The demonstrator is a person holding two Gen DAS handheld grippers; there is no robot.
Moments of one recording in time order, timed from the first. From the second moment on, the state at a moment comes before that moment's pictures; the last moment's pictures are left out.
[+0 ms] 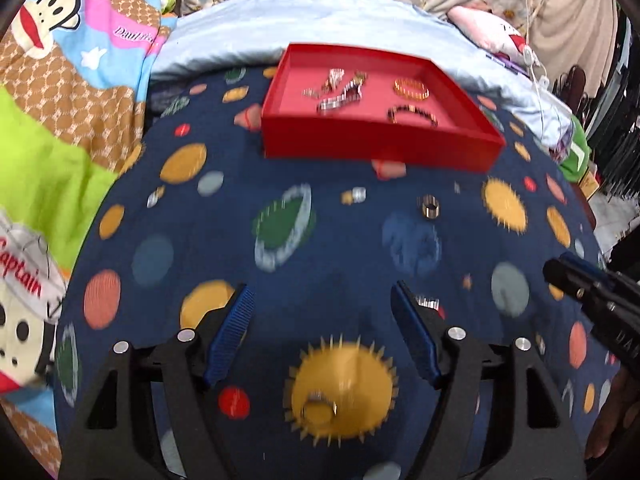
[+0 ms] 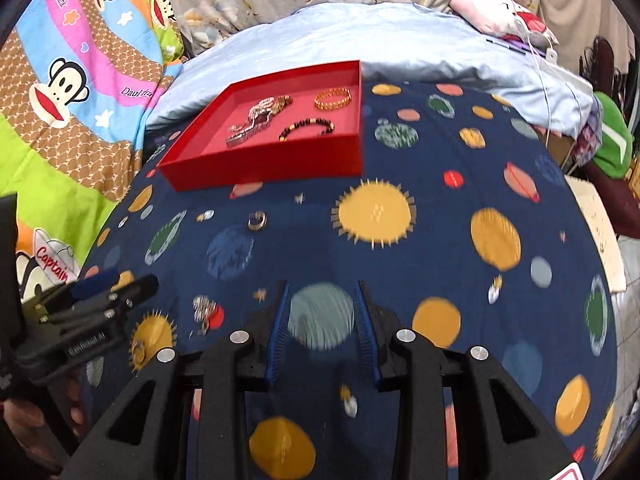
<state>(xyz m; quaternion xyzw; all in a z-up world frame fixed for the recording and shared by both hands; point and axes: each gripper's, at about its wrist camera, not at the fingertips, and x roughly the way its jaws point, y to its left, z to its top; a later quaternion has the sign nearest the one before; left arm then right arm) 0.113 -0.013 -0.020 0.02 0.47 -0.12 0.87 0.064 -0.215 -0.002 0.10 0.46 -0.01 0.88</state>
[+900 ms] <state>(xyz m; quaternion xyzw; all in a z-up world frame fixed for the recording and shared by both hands) 0.057 0.000 -0.043 0.04 0.48 -0.14 0.86 0.033 -0.176 -0.014 0.10 0.48 0.03 0.87</state>
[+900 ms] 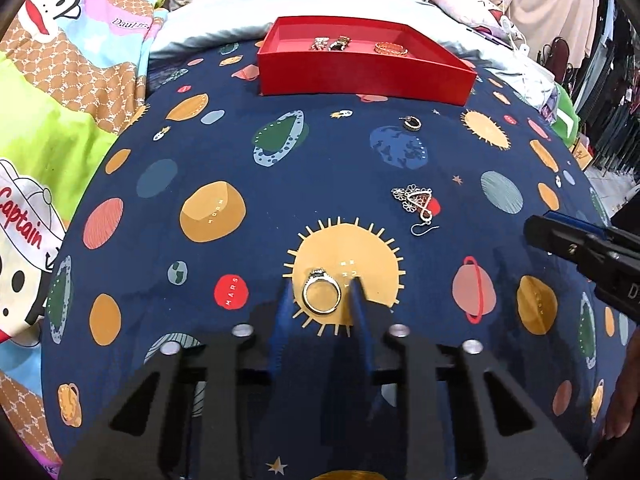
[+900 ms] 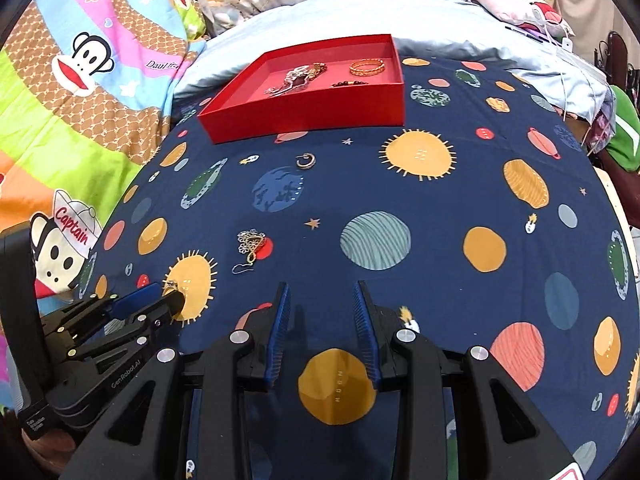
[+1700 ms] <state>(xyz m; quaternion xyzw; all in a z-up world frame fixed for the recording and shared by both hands) 0.060 0.015 -0.033 0.00 0.49 -0.16 0.86 0.094 -0.132 -0.042 0.10 0.49 0.08 0.86</state>
